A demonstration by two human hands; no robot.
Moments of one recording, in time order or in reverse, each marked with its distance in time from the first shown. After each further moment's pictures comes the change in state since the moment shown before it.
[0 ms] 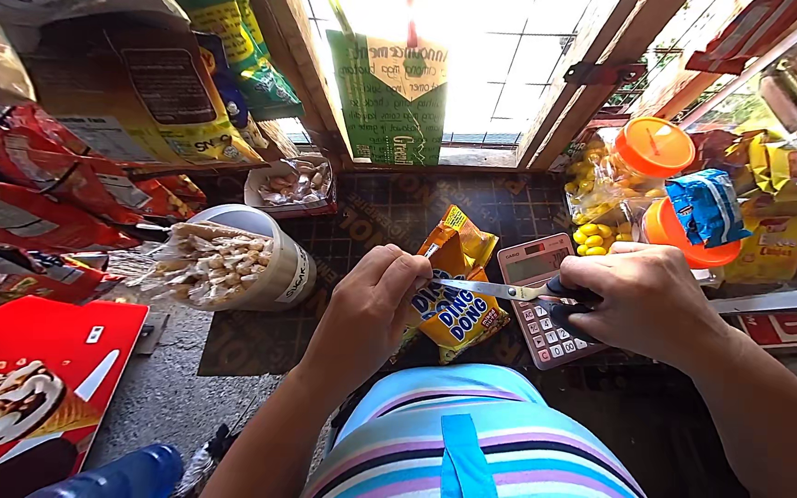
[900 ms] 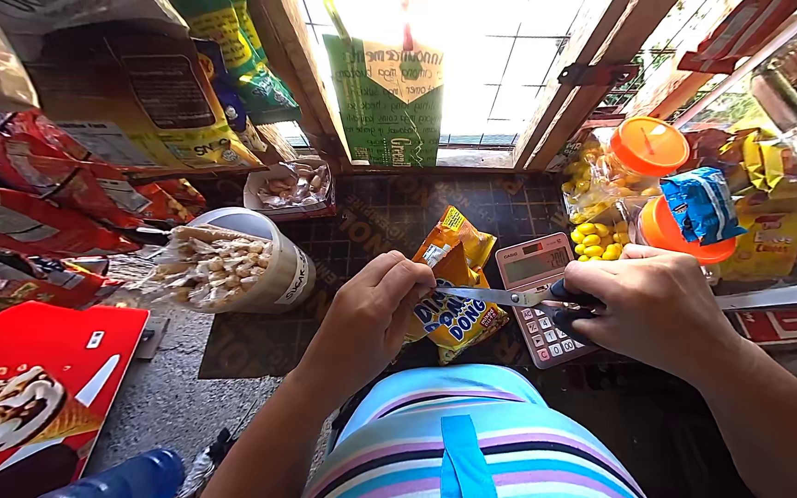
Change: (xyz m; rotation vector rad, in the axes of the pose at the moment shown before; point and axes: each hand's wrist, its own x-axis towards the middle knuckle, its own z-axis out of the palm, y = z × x) left_hand -0.002 0.002 -0.003 -0.099 -0.051 -0.027; right_hand -0.007 -0.005 -0.007 -0.084 -0.013 0.010
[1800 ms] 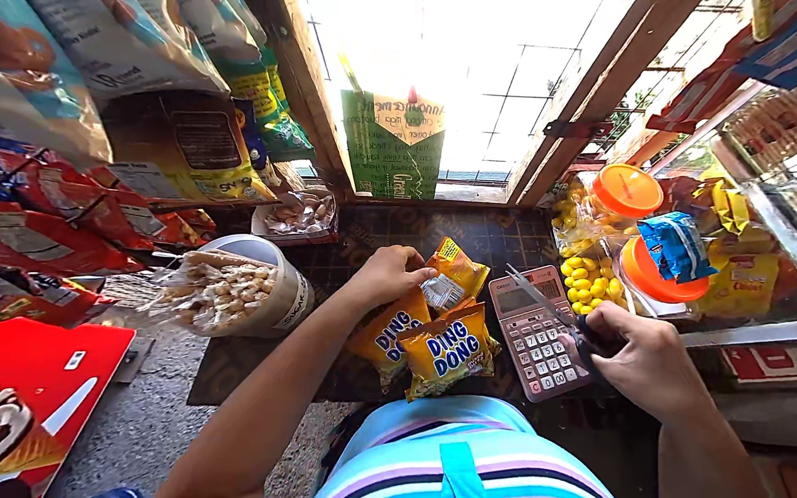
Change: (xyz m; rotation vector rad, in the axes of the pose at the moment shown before) left_hand 0.062 -0.085 0.048 -0.118 -0.593 -0.634; right_hand -0.058 0.011 0.032 0.242 0.074 0.513
